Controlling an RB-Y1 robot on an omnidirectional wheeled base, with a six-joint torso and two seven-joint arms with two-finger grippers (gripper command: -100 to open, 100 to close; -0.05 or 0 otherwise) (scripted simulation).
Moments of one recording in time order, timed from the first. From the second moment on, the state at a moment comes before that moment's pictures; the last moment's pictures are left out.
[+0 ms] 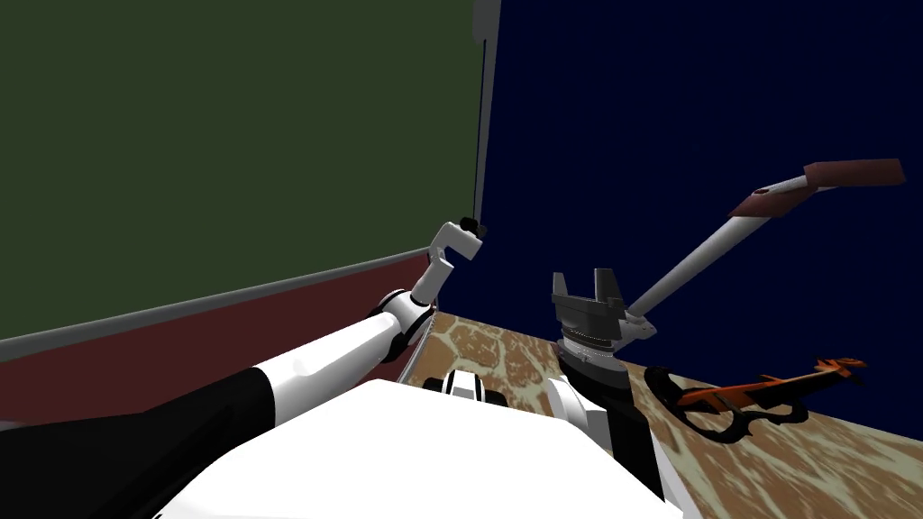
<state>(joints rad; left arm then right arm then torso) -1.09 0.06 -0.22 -1.57 -0.12 1.15 -0.54 0.47 -0.05 0.04 -2.37 0.03 -0.58 -0.08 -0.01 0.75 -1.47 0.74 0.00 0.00</state>
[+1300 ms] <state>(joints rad) -1.11 -0.03 -0.32 -1.67 -0.01 1.20 -0.56 0.47 -0.05 0.04 -2.37 0.03 -0.58 -0.08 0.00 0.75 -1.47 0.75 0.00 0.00</state>
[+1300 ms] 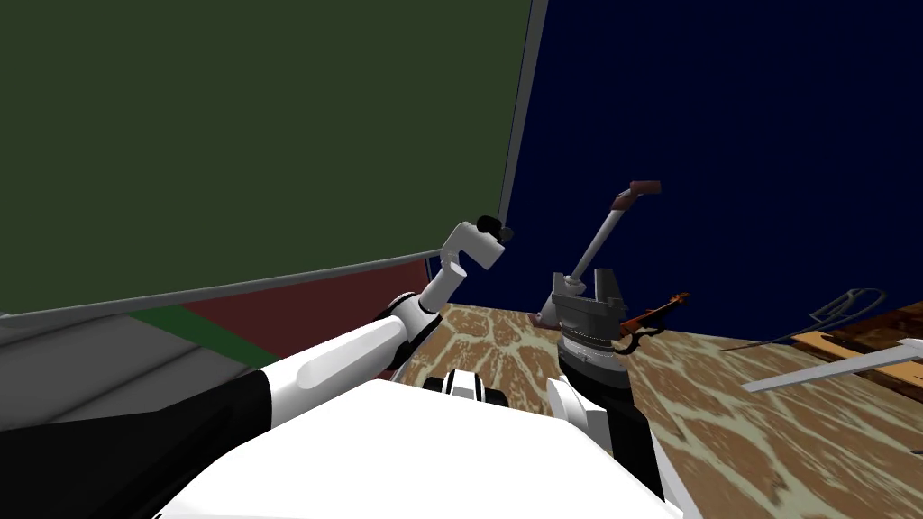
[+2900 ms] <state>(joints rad) -1.23 -0.05 -0.32 -1.84 0.09 1.44 -0.55 0.47 -0.05 0.04 -2.37 0.03 -0.58 -0.08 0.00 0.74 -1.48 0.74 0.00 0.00</state>
